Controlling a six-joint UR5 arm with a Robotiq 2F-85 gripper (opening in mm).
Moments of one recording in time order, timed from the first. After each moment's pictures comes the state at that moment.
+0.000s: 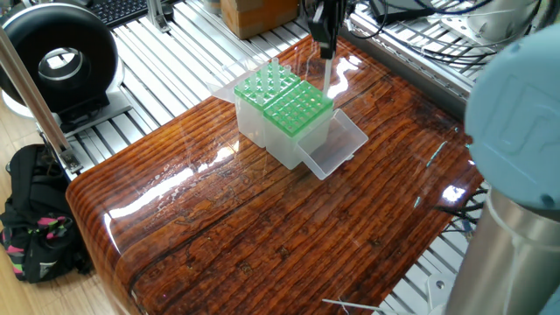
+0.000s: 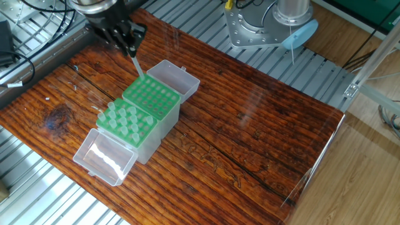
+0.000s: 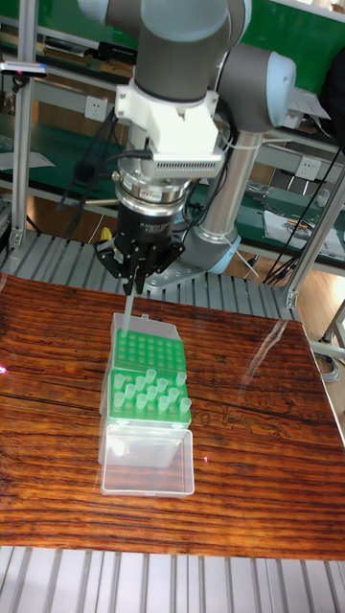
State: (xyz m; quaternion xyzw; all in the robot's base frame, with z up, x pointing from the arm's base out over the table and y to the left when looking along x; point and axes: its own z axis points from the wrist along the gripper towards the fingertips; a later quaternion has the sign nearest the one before) arm 0.521 -0.062 0.256 0.19 -0.98 -0.04 0.09
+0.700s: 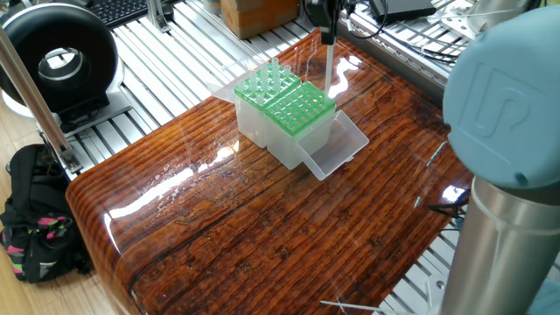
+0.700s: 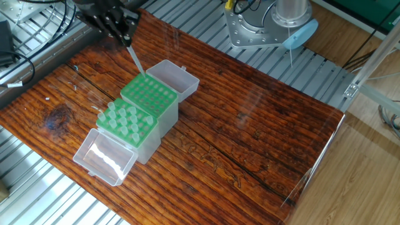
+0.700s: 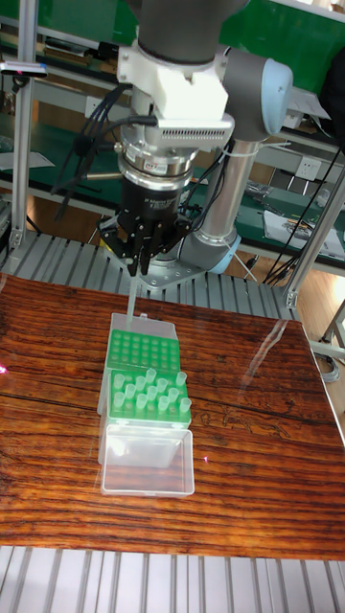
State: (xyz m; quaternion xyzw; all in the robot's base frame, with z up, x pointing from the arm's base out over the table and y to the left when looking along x) arm 0.524 -0.063 0.286 0.19 -0.98 -0.05 0.10
